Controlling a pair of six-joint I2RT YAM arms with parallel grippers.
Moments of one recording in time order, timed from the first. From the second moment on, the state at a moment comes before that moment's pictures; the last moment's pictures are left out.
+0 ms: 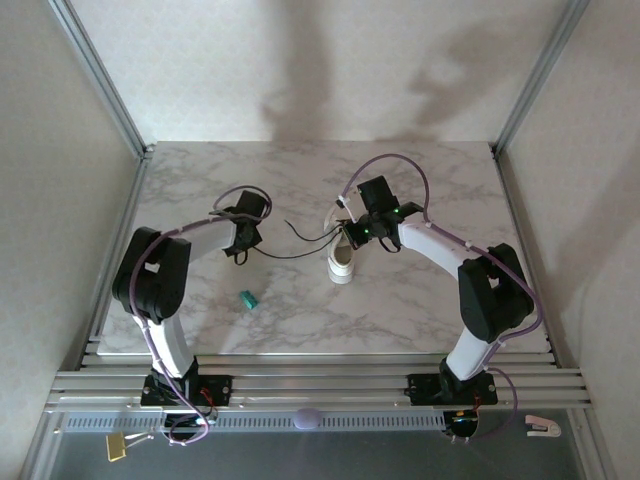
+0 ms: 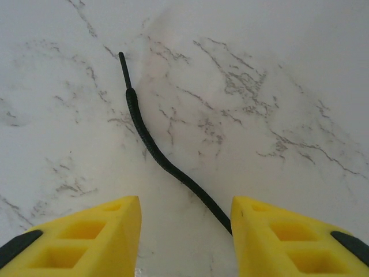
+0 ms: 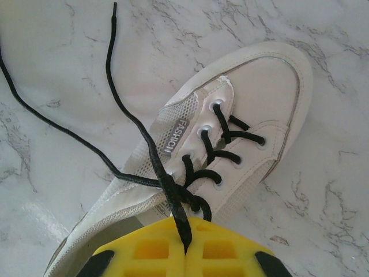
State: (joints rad) left arm -0.32 1.85 1.11 -0.47 -0.38 -0.84; right arm 0.54 1.71 1.21 -0.45 -0.15 -0.15
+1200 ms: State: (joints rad) left arm -0.33 1.82 1.16 -0.33 -0.29 -0.70; right arm 0.54 1.71 1.17 -0.37 -0.18 -0.15
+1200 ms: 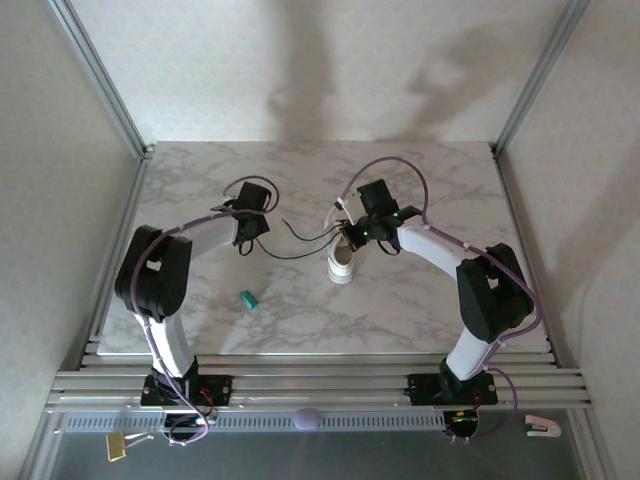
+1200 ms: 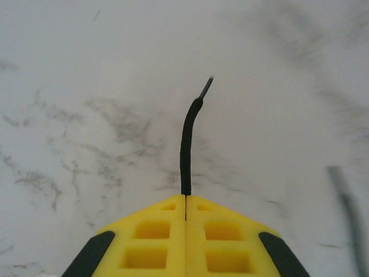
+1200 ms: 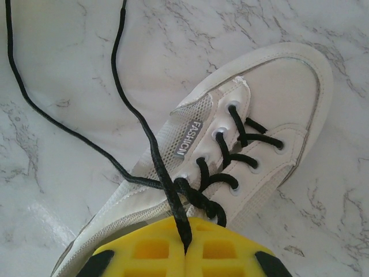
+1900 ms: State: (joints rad) left arm -0.47 1.95 1.64 -0.12 0.17 -0.47; right arm 0.54 1.62 1.00 -0.19 -0.18 -0.21
